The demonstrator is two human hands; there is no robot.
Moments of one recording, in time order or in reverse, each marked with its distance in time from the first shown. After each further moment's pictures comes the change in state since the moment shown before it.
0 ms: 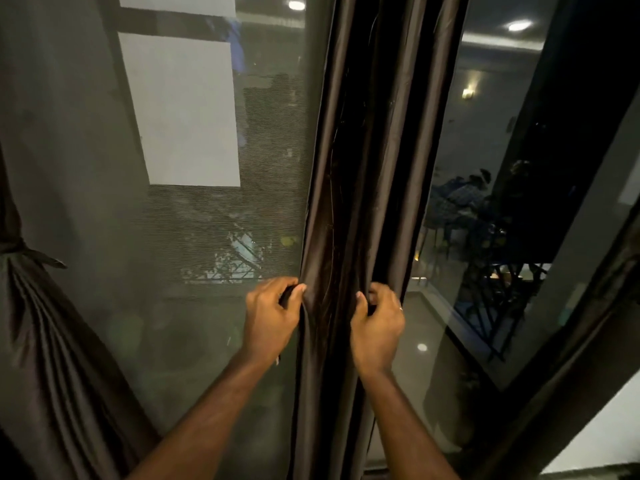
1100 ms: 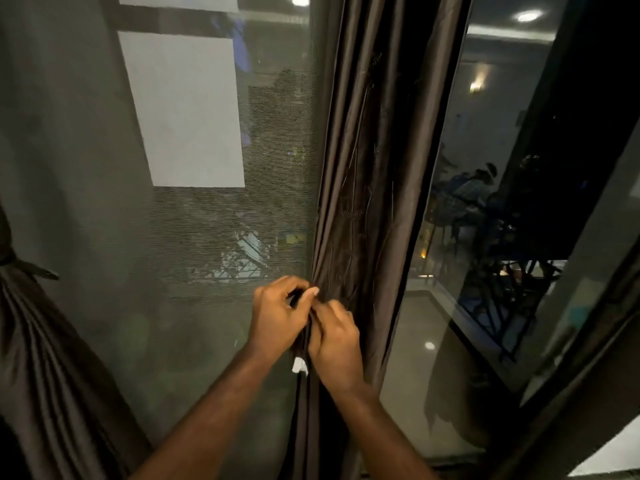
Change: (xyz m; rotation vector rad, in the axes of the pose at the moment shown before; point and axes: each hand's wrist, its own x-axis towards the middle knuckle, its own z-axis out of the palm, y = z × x) left_hand 0.015 -0.007 0.003 -0.073 -0.085 0.023; right_hand -0.037 -0.015 0.043 -0.009 -0.276 -0.384
